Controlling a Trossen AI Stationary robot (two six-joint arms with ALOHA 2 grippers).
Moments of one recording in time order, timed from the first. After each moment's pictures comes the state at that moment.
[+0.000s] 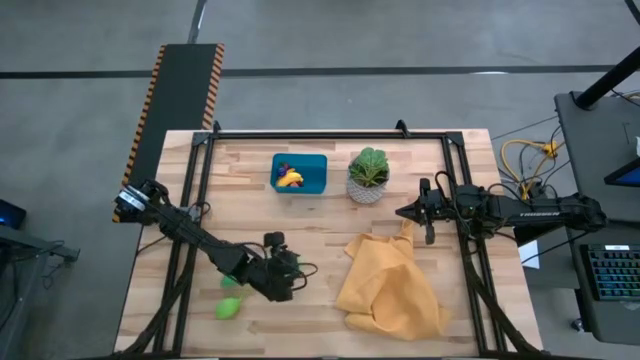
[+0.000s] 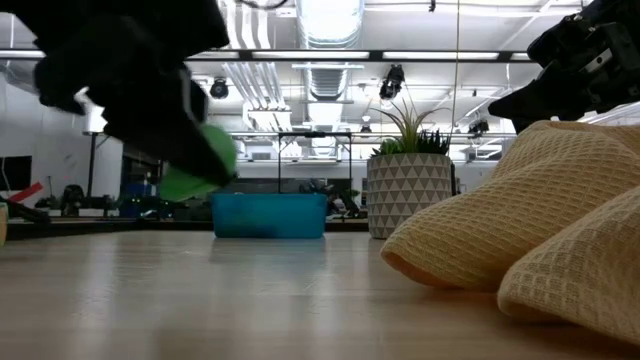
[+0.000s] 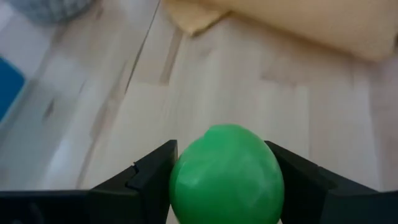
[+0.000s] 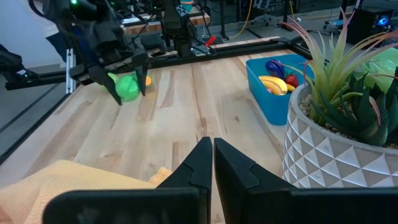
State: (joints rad) left arm -0.54 1.63 0.89 -0.20 -0.57 -0.50; right arm -0.07 0.37 0.11 0.06 -0.05 0.12
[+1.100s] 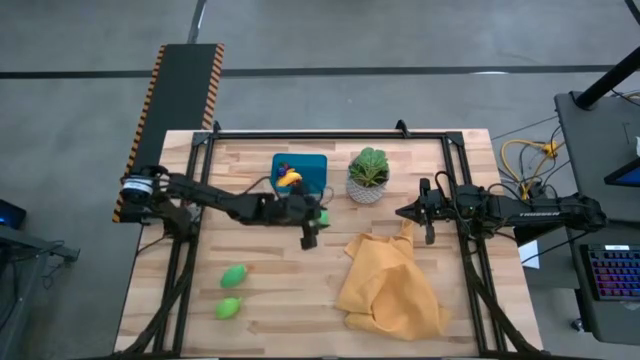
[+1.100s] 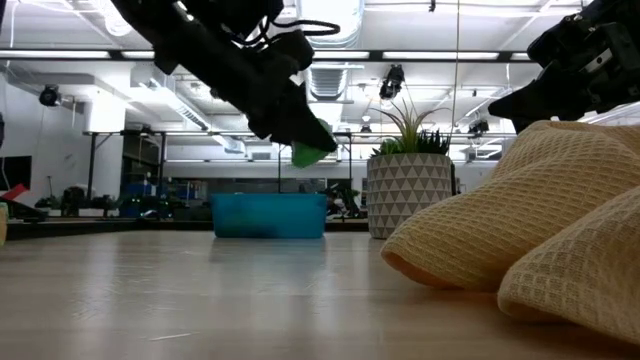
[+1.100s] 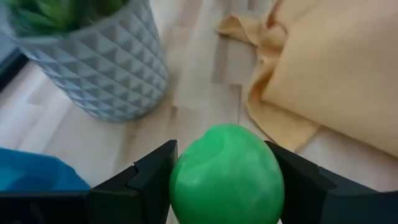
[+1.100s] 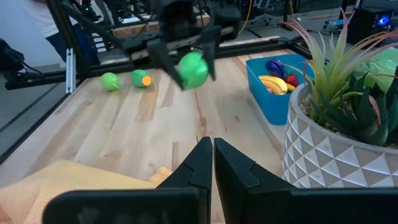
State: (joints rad) left arm -0.05 1.60 0.89 0.15 -0.22 -0.06; right arm -0.07 0.37 0.11 0.06 -0.05 0.12
